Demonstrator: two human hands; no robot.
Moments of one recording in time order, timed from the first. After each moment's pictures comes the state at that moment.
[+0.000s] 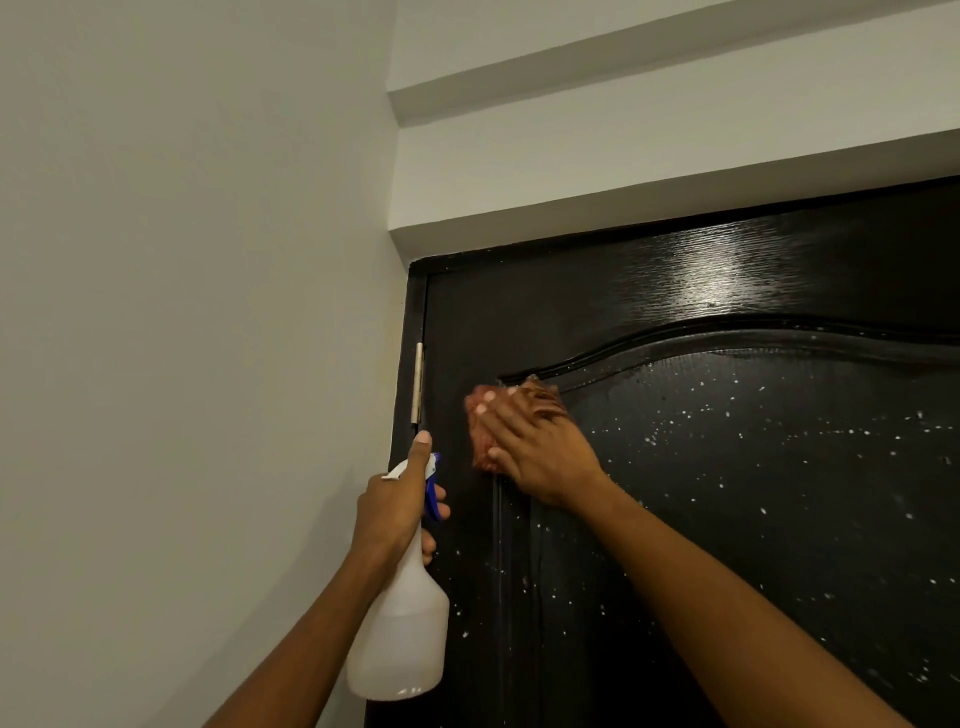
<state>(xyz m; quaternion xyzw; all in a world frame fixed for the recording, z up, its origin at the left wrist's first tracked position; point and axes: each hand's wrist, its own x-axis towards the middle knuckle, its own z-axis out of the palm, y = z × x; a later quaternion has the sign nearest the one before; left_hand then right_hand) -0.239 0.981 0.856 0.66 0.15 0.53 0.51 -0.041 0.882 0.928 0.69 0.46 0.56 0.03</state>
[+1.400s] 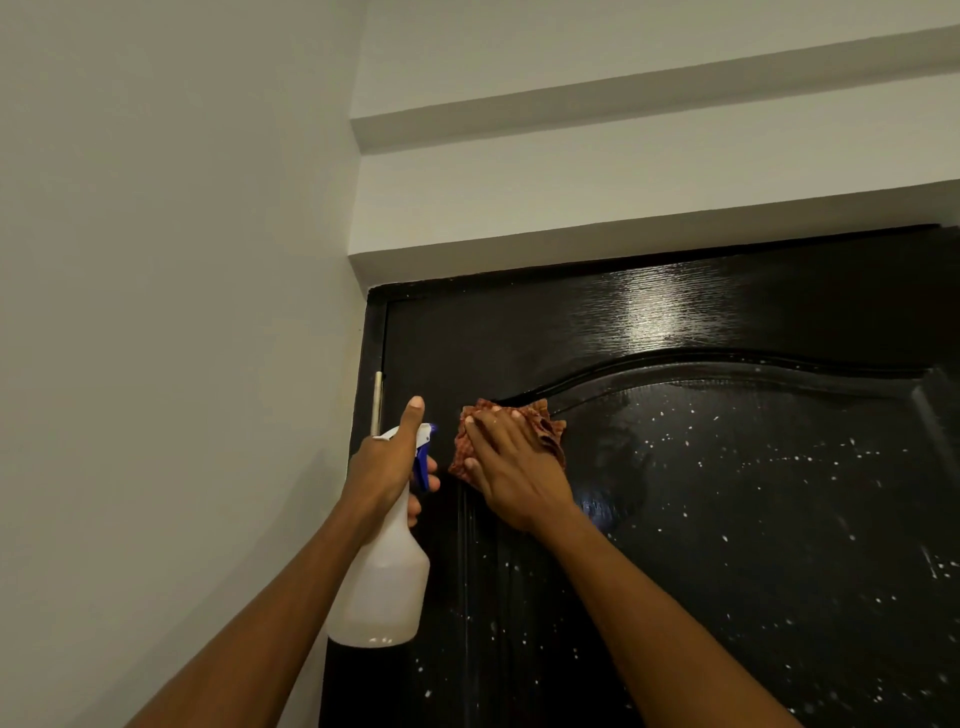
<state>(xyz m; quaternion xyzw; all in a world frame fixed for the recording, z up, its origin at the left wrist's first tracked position) -0.214 0.989 0.929 0.71 0.06 0.52 0.48 -0.033 0.888 0.932 0.69 0.43 0.58 -0.09</state>
